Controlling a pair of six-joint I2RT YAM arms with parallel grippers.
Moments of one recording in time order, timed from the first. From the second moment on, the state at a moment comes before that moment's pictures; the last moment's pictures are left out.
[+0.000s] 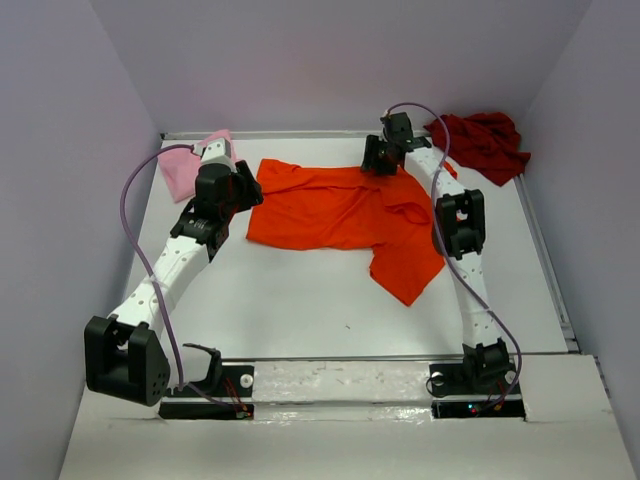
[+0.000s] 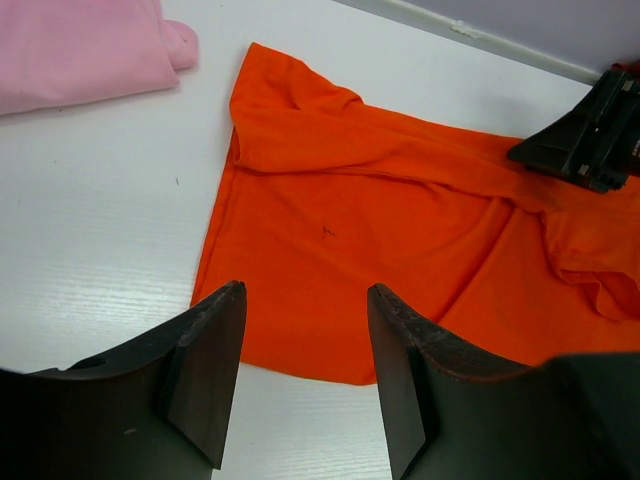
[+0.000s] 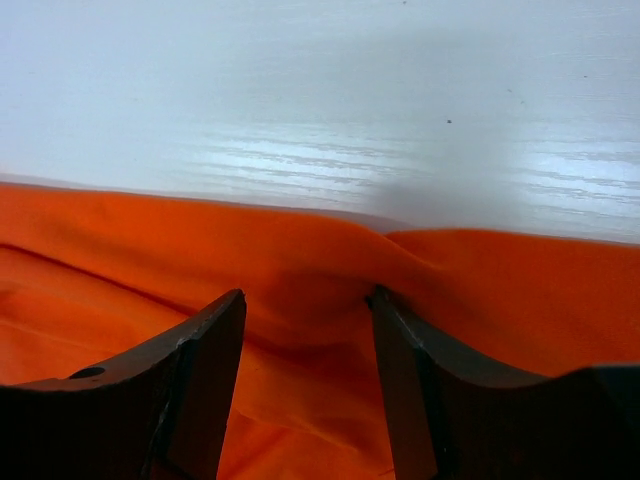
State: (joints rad) left arm -0.27 1.24 0.96 -0.12 -0.13 -0.44; right arm 0.26 2.60 2.38 -0.60 -0.14 0.35
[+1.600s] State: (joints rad) left arm -0.24 1.36 0.96 -0.11 -0.02 -0.52; right arm 0.47 0.94 0.61 -0.50 0.08 0.75
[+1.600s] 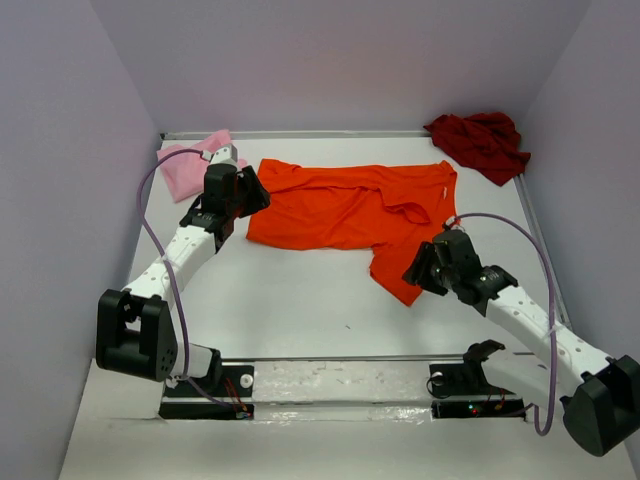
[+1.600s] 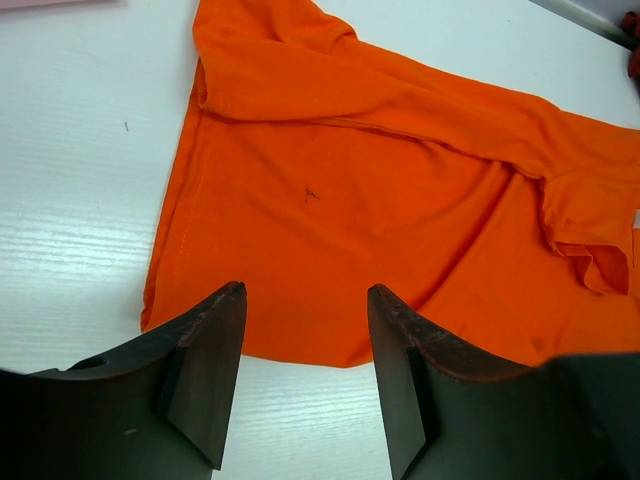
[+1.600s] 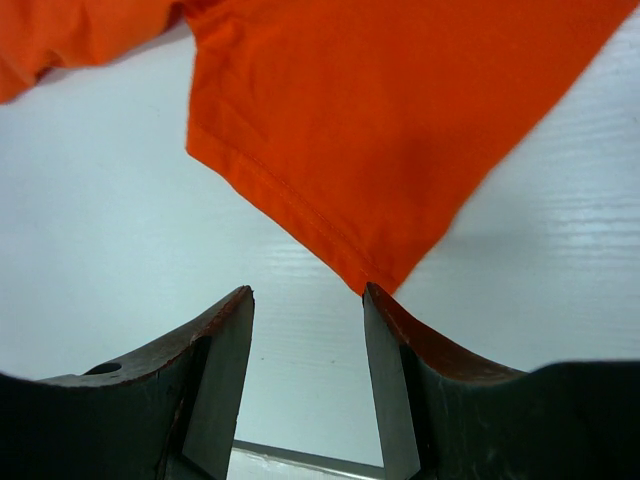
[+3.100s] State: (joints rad) left arm -0.21 1.42 0.96 -0.13 -0.05 -0.52; right arm 0.49 1.21 0.51 -0.35 -0.06 0.81
